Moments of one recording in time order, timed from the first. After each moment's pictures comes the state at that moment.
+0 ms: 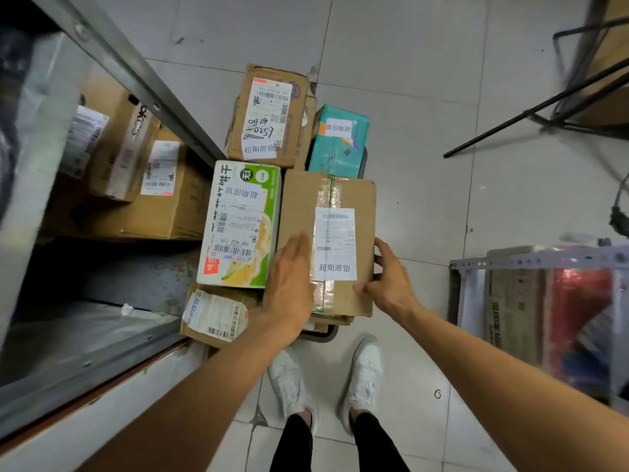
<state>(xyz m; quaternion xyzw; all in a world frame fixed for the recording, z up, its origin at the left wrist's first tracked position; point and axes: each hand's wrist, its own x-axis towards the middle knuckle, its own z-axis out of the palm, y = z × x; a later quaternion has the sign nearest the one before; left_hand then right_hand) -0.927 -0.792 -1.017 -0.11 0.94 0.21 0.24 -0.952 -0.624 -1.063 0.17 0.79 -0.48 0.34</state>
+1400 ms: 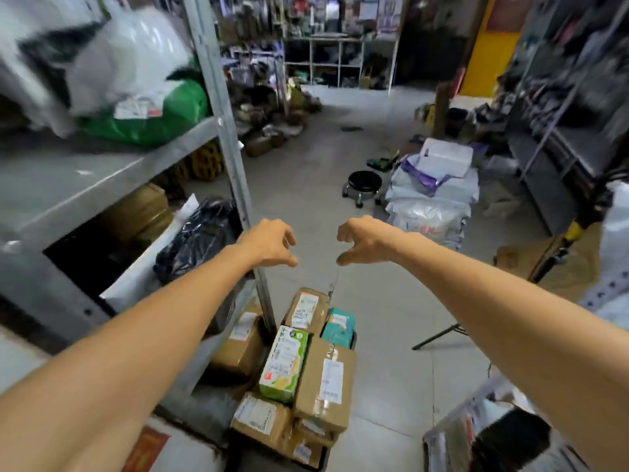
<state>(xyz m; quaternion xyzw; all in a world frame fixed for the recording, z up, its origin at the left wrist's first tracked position) -0.945 -0.854 -0.476 -0.04 0.98 0.16 0.09 -1.005 -0.653 -0.464 -0.32 0.94 -0.07 0.14</state>
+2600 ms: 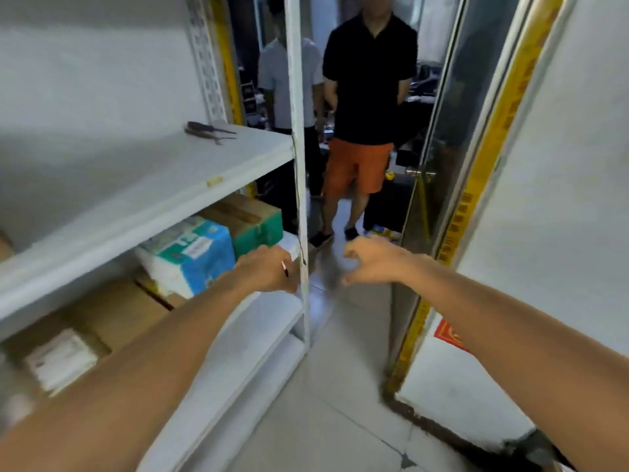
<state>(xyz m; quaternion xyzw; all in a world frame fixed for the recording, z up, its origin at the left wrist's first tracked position) -0.072 -0.610 -0.433 -0.82 0.55 0.16 -0.05 -0.266 -0.724 -0.407 -0.93 0.33 0.05 0.13</state>
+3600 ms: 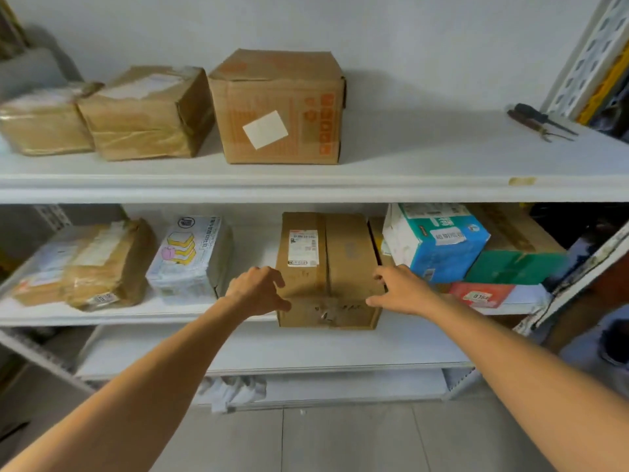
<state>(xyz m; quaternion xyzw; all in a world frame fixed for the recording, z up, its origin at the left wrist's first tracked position) 0.004 -0.305 -0.511 -0.98 0.06 0.14 -0.14 -0.021 -0.570 -0.498 -0.98 0.00 0.14 0.14</state>
